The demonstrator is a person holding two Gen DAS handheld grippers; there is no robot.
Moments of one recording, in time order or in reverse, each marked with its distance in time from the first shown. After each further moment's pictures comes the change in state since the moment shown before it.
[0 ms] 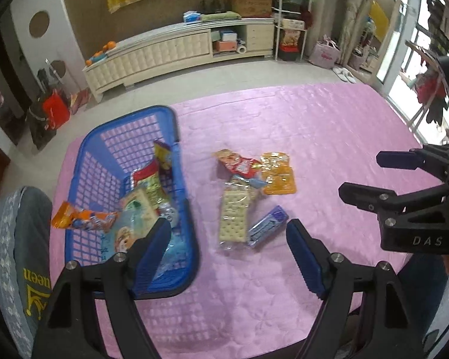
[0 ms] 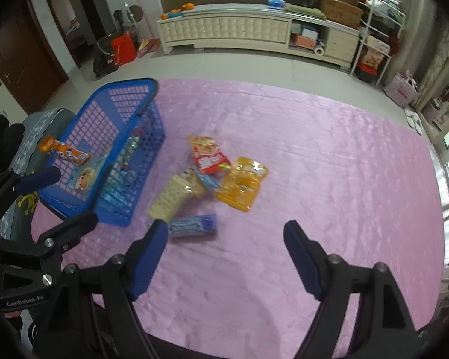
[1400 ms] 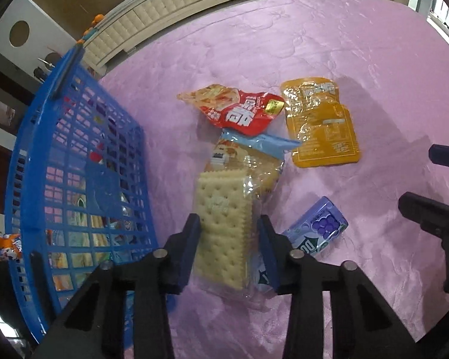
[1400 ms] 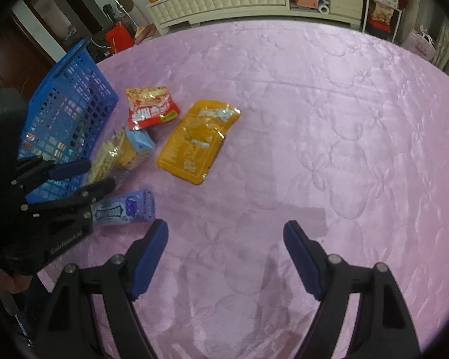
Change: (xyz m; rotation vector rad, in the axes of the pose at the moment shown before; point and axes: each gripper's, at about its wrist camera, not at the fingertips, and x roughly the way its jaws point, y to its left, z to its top) left arm 0.175 -0.037 0.006 0.105 0.277 0.196; right arm 0.131 -0.070 -0.033 0.079 0.113 0.152
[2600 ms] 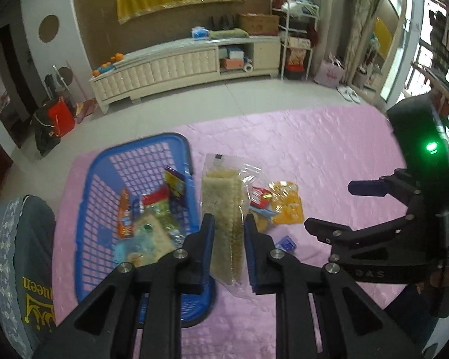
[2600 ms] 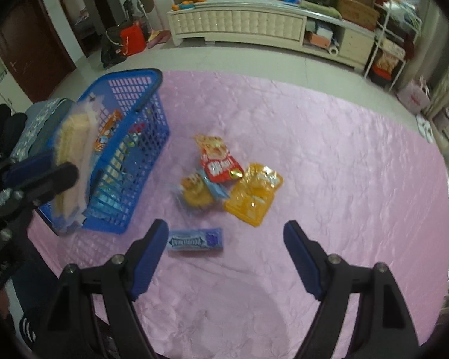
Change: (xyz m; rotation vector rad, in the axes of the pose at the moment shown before) left arm -0.178 0.102 -0.052 -0.173 -0.369 -0.193; right arm -0.086 0.118 0.049 -0.158 -0.074 -0.142
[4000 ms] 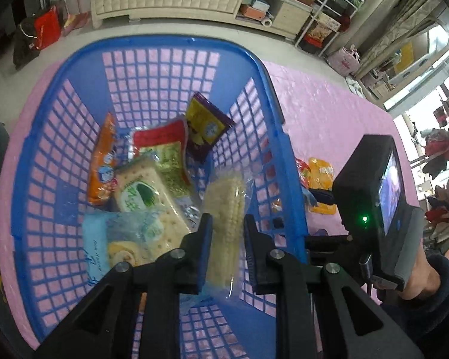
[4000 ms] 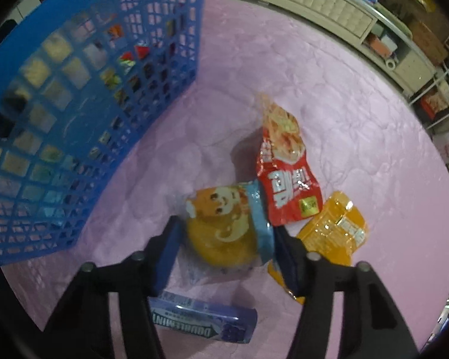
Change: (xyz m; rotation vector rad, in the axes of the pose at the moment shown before) left arm 0.131 0.091 -0.012 -0.247 0.295 -0.215; right arm 0.152 0.060 0.014 -0.293 0.193 -0.010
